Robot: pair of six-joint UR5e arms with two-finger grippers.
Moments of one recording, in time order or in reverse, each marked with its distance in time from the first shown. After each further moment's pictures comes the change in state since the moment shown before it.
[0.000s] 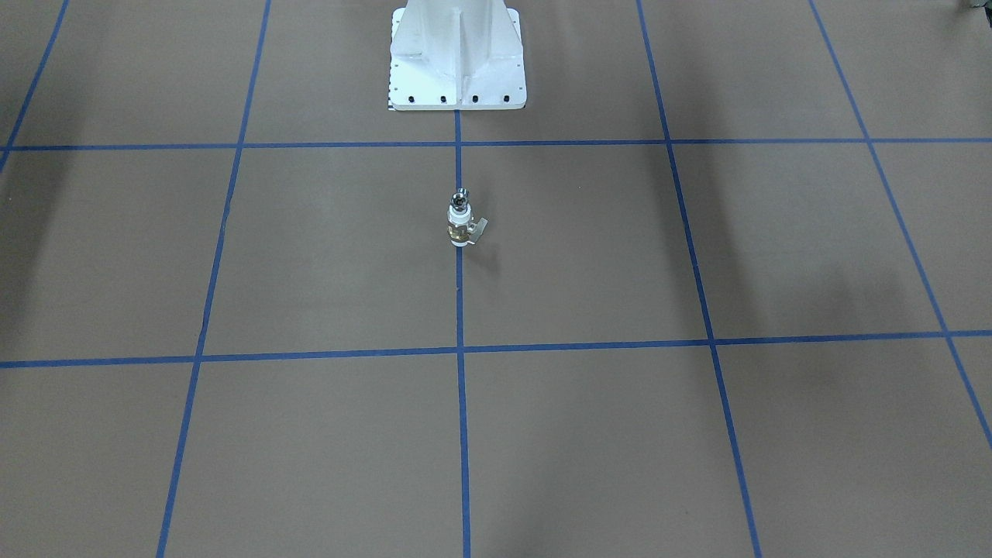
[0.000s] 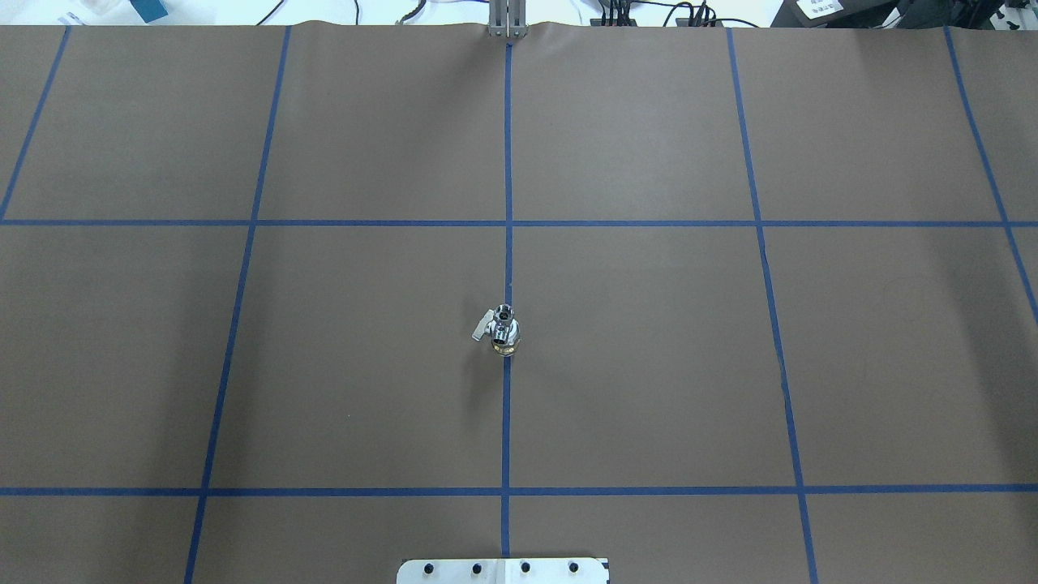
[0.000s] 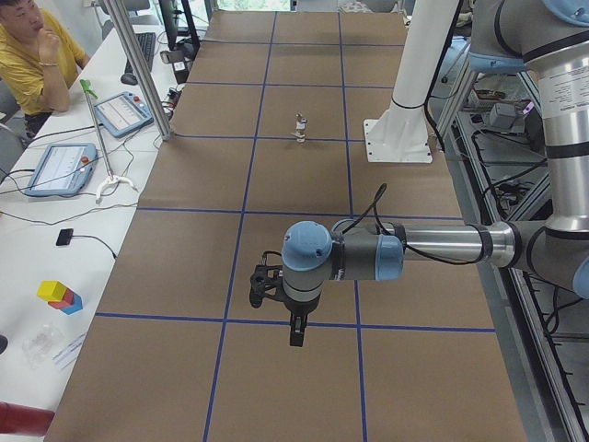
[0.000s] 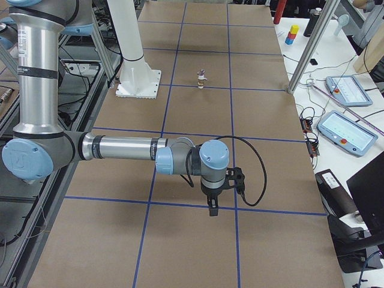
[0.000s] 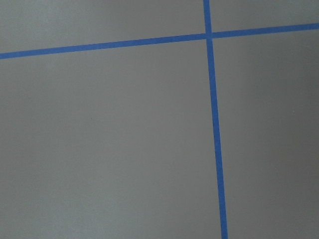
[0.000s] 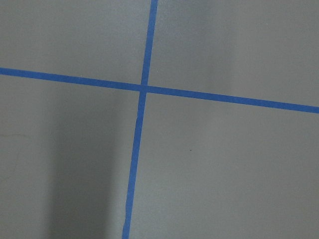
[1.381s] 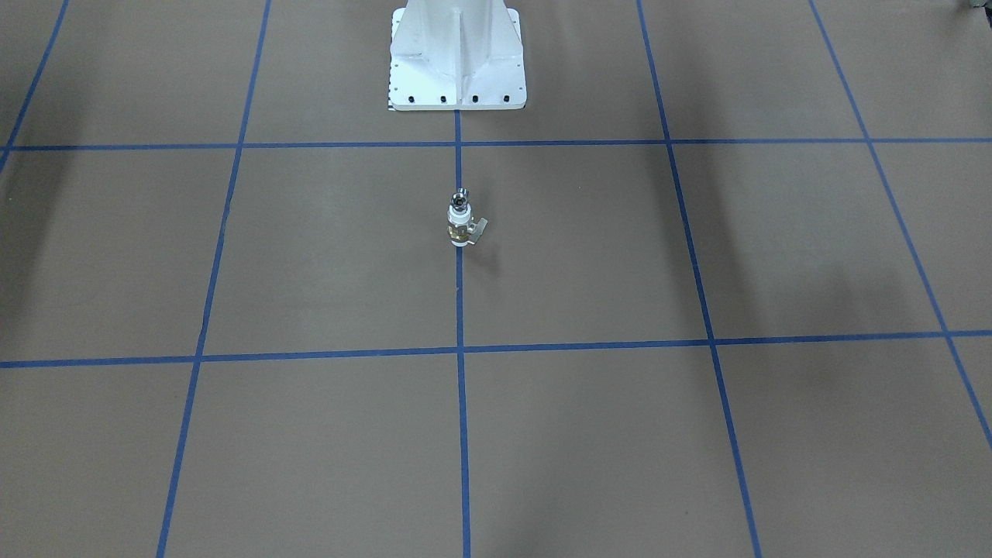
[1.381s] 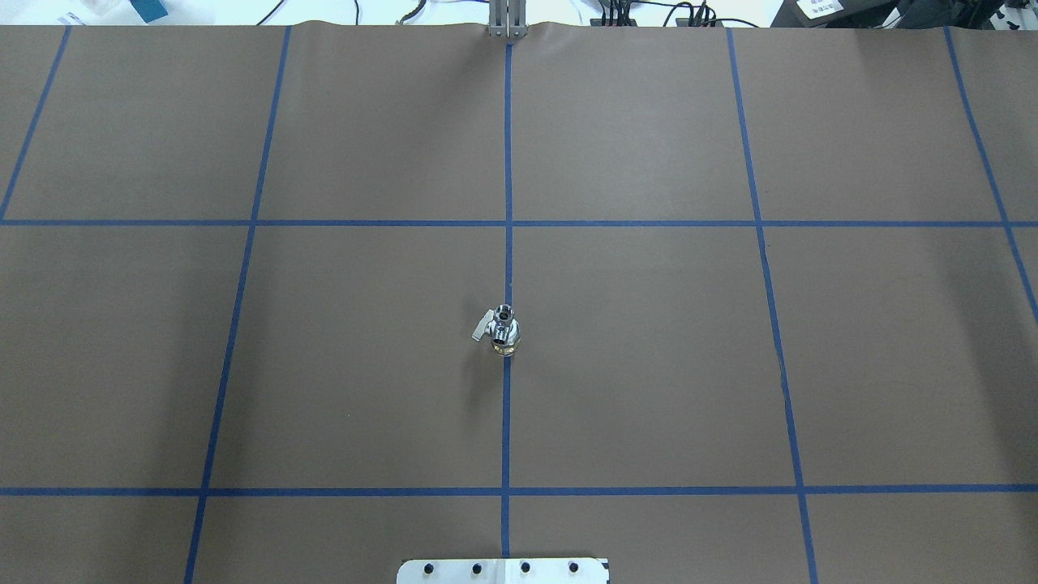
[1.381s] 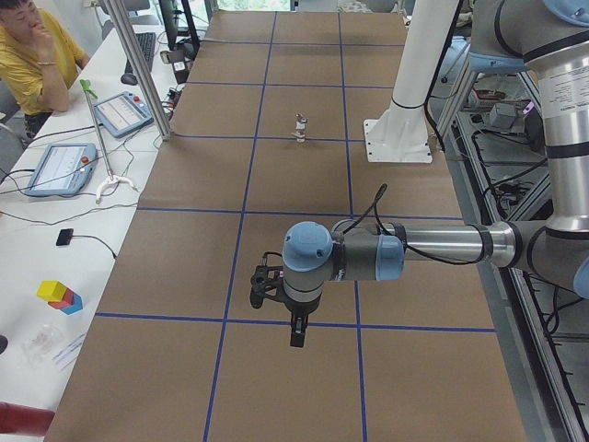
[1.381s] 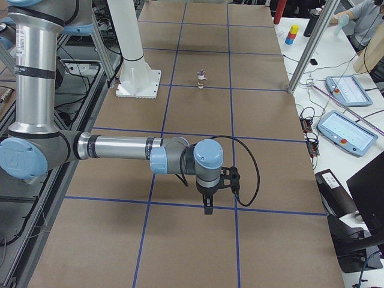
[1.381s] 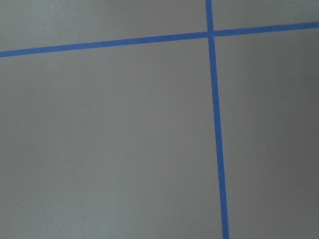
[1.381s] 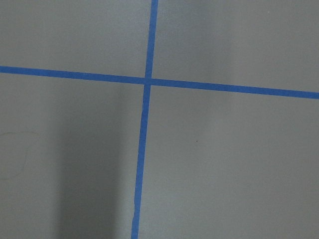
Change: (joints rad) left arm -0.001 0.001 -0.001 0.002 0.002 0.000; right arm 0.000 -0.021 0.010 0.010 0.018 0.038
